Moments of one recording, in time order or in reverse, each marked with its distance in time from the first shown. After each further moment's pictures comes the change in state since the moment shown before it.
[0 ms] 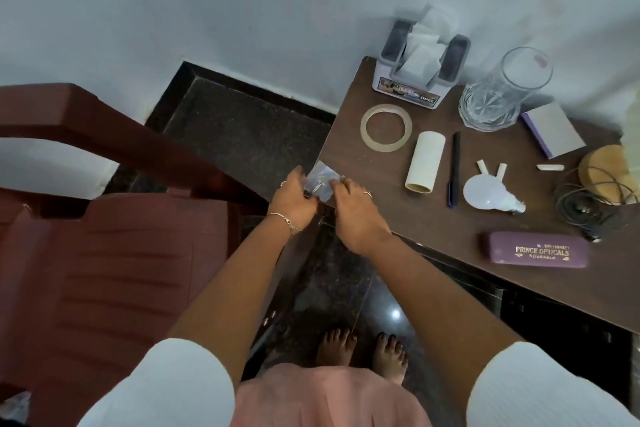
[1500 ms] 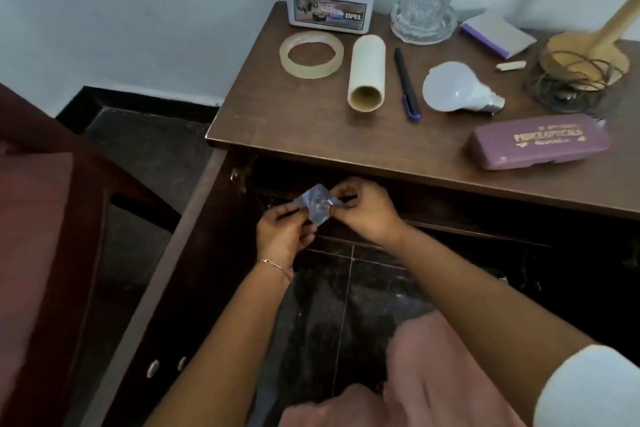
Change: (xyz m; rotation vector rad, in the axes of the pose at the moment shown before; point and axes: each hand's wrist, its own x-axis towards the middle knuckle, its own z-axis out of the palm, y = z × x) left_hand 0.022 -0.091 0.200 -1.009 -0.005 -0.056; right_hand 0.020 0.175 0.134 0.515 0.495 0.078
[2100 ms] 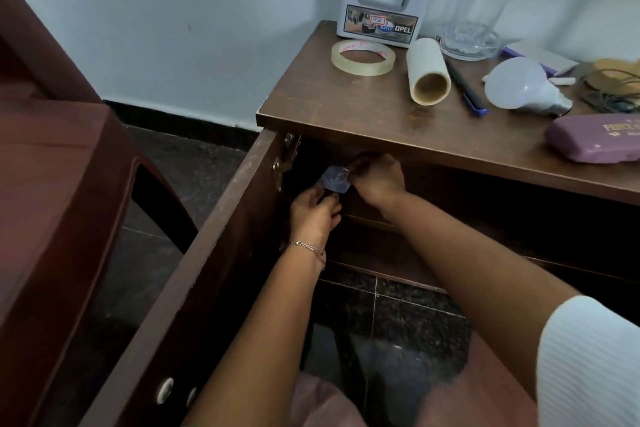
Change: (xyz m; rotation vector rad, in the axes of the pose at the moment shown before) left_hand 0.057 -0.003 -0.001 -0.112 -0.193 0.186; right_hand 0.082 -0.015 0.044 -0.324 0.249 0.010
